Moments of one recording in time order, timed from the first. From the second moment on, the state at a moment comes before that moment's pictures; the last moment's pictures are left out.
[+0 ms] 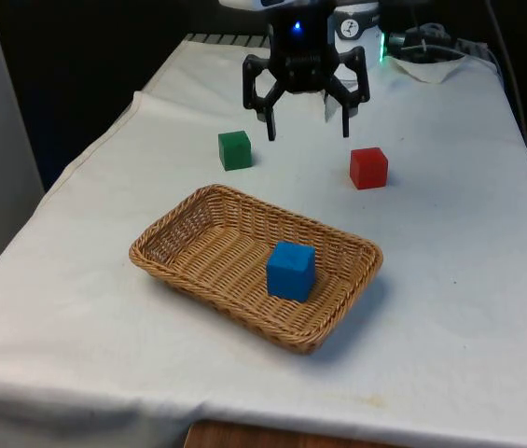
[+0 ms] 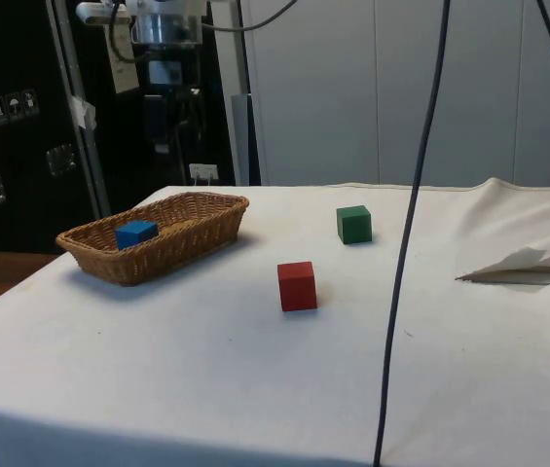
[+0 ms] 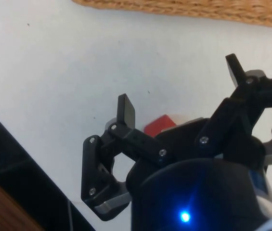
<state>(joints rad) 0.35 0.43 -0.48 -1.82 0.35 2.23 -0.34</state>
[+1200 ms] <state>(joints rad) 0.36 0.19 -0.41 -2.18 0.20 2.36 -0.30</state>
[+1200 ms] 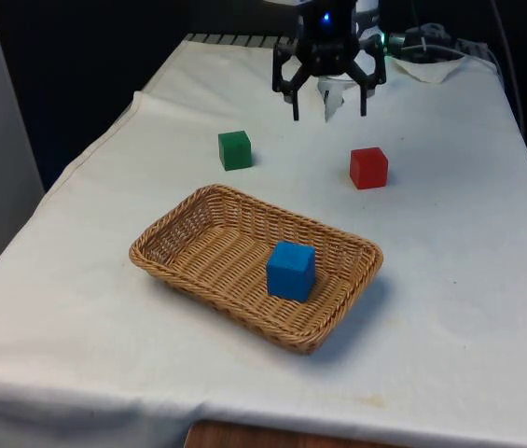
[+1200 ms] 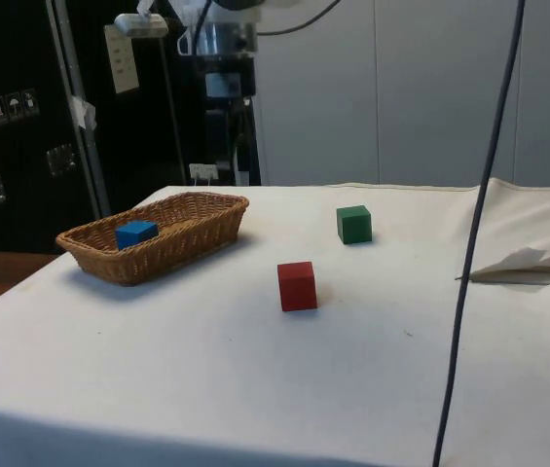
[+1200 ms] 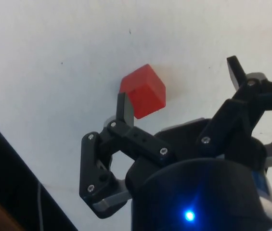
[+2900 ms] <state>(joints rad) 0.36 0.13 -0.28 -2.47 0.15 2.63 -0.22</state>
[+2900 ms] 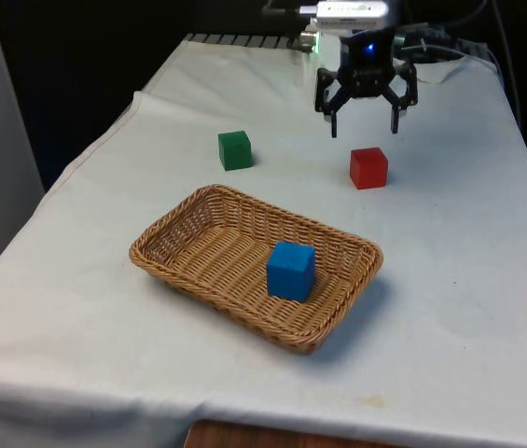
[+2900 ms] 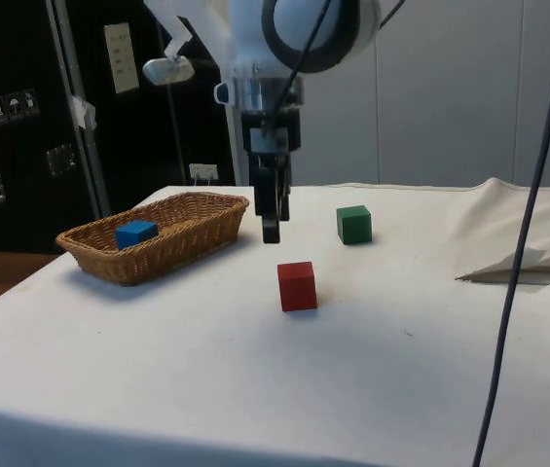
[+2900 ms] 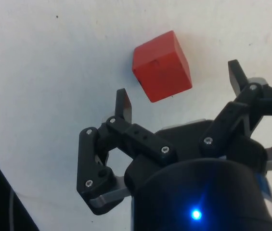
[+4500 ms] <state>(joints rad) 0.36 0.25 -0.22 -2.52 0.25 2.78 -0.27</state>
